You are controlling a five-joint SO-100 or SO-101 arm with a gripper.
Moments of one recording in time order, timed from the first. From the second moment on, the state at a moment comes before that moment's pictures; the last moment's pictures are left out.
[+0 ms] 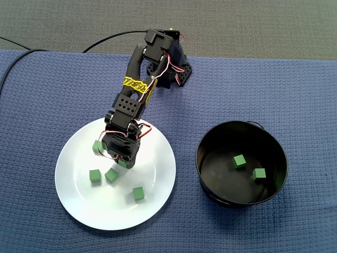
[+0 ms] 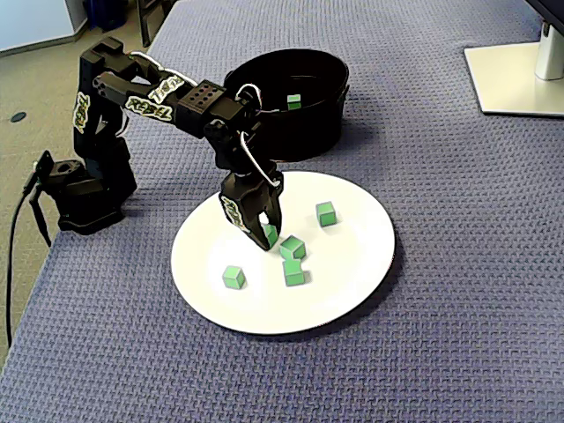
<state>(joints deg) 23.7 63.8 82.8 57.4 -76.4</state>
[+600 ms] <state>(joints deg) 10.6 99.5 45.4 89.7 -38.1</state>
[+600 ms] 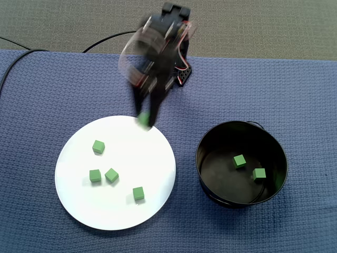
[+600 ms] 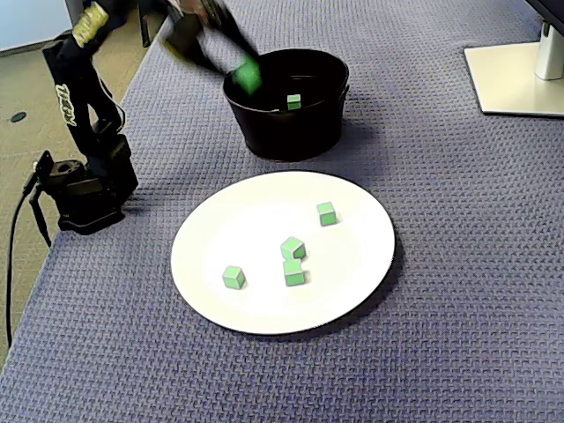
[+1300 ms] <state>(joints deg) -24.5 69.7 60.7 74.1 -22.0</state>
